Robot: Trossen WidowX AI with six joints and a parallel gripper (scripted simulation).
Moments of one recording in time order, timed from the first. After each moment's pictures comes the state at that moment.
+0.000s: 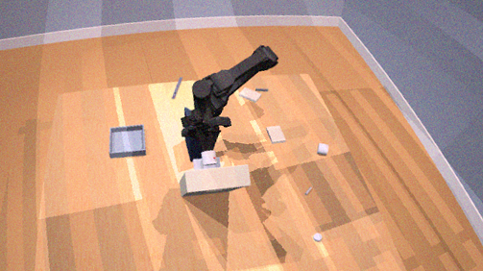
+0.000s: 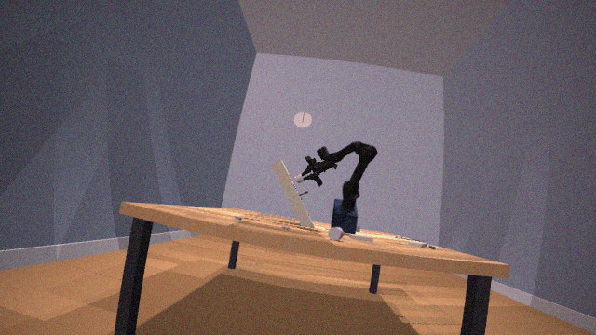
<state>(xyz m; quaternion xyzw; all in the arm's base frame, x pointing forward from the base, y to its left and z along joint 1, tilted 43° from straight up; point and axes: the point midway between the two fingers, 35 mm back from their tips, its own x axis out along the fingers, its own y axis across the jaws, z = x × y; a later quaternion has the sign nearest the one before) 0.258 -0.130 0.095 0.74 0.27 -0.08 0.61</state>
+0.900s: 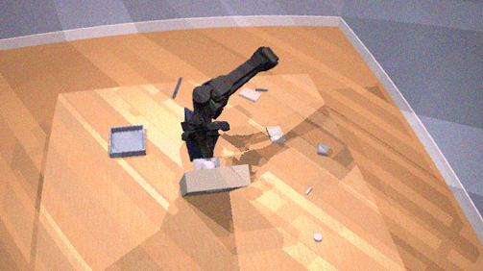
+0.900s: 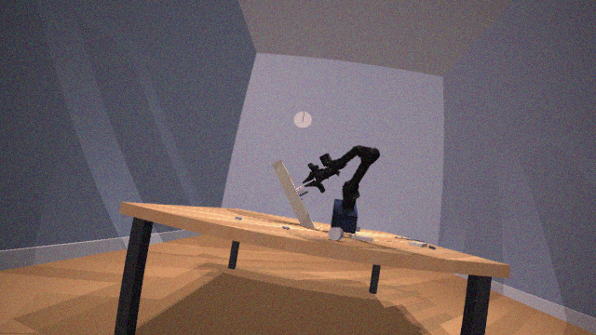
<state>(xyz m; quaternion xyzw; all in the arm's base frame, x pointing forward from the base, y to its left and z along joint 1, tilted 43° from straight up) 0.239 -0.100 0.068 0.74 0.27 -0.08 0.61</state>
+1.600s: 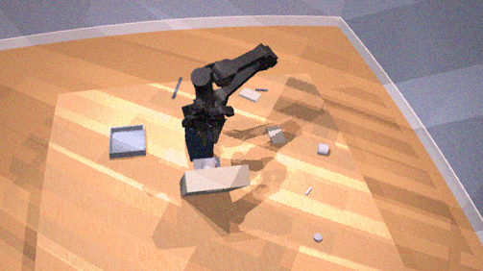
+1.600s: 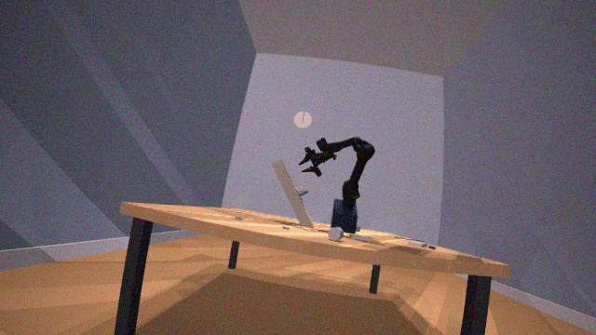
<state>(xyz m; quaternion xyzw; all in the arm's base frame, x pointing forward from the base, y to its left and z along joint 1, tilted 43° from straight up) 0.268 -0.167 0.136 0.73 0.27 -0.08 0.62</state>
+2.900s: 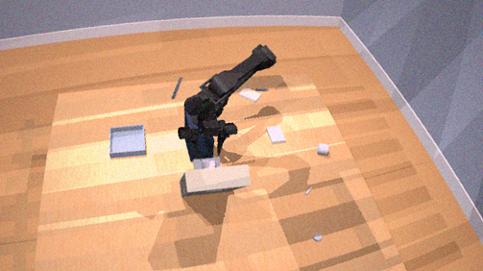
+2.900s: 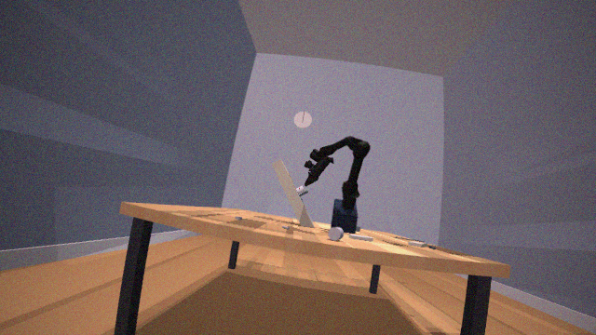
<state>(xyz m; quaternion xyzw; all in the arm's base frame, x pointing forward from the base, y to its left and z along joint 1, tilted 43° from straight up) 0.240 -0.099 0.075 0.34 0.46 0.13 0.81</state>
